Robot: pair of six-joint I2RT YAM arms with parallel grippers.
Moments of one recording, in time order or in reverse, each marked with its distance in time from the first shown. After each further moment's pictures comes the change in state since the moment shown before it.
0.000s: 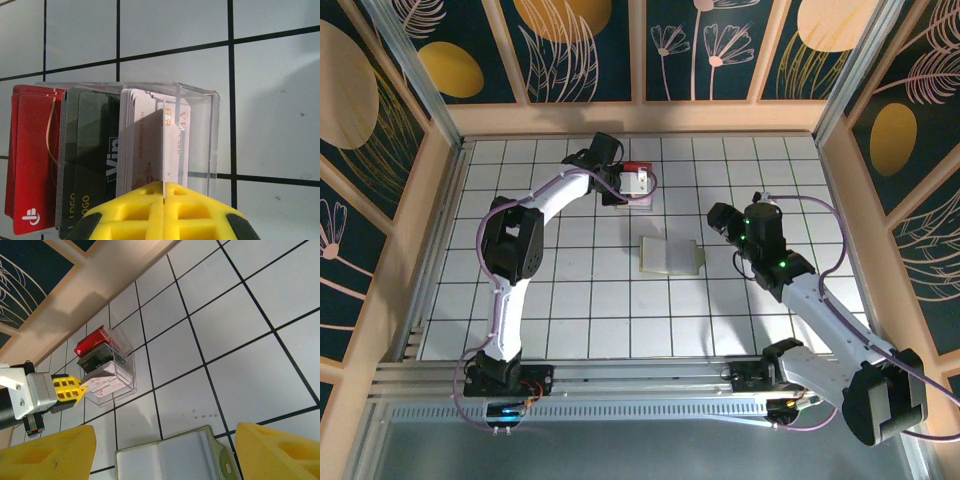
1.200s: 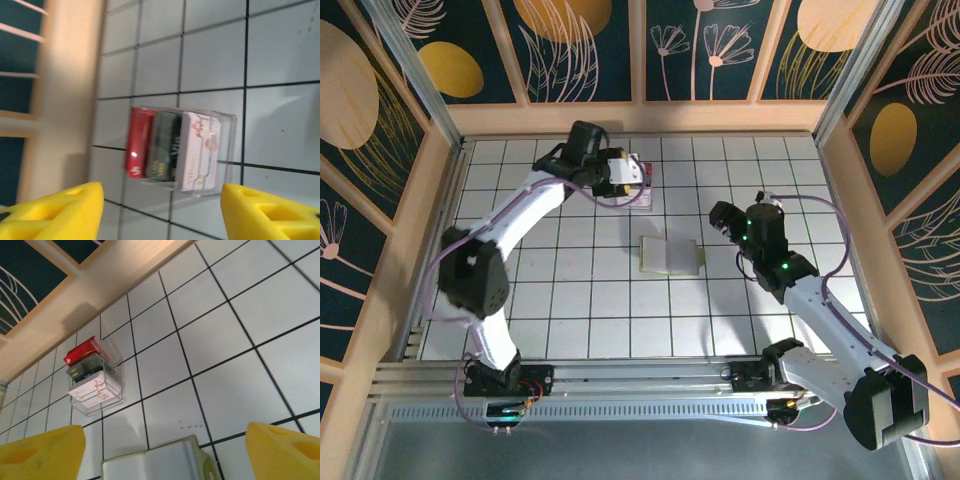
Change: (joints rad) left arm -0.030 -0.430 -0.249 0.131 -0.050 -0.069; right arm 0.004 -0.027 0.011 -0.033 0.082 -0.060
